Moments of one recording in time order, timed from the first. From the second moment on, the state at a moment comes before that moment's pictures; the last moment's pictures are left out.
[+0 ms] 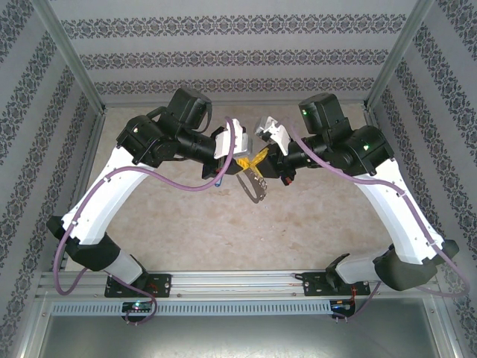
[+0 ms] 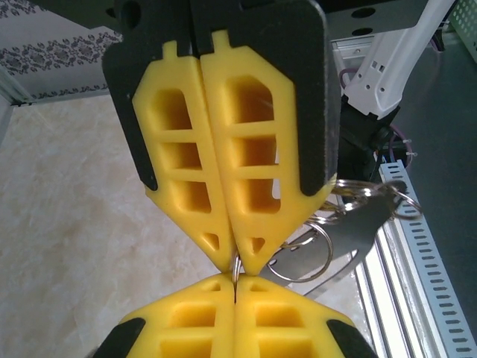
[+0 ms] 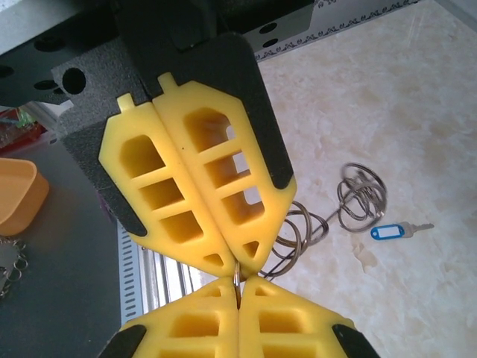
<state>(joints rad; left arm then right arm) -0.70 1.56 2.03 -1.23 0.63 0.67 0.60 1.36 1.83 -1.24 -0.69 -0.28</state>
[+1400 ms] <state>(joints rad) -0.45 1.24 1.30 0.23 0.97 -0.35 0.51 1.23 1.45 -0.14 -0.92 0.51</state>
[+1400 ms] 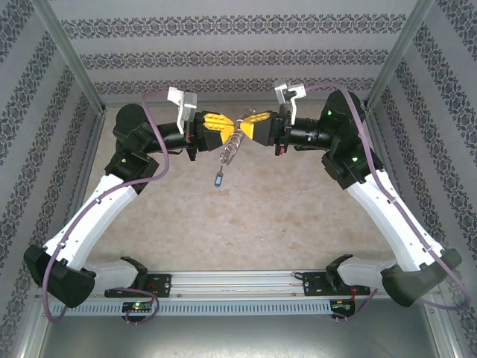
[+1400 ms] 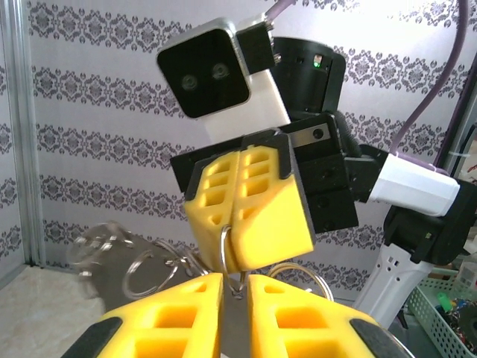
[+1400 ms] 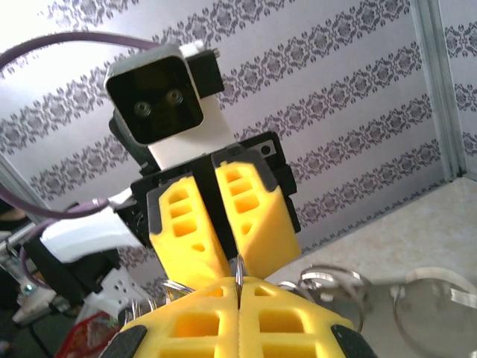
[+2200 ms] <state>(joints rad) -0.45 1.33 1.38 0.35 1.00 -0.45 0.50 1.24 1.43 0.06 -0.93 0.62</state>
